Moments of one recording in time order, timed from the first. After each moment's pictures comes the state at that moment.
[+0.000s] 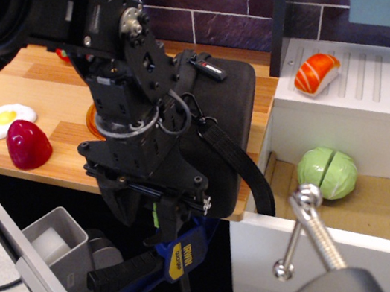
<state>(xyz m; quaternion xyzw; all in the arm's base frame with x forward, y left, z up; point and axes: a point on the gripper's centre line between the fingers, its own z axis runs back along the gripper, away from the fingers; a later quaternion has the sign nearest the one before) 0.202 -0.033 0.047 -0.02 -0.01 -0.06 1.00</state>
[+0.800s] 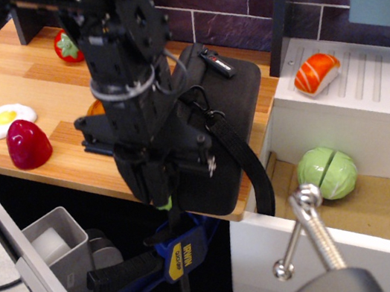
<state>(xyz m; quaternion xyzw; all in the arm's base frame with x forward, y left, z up) 0.217 -0.035 0.074 -0.05 -0.03 -0.01 1.00</state>
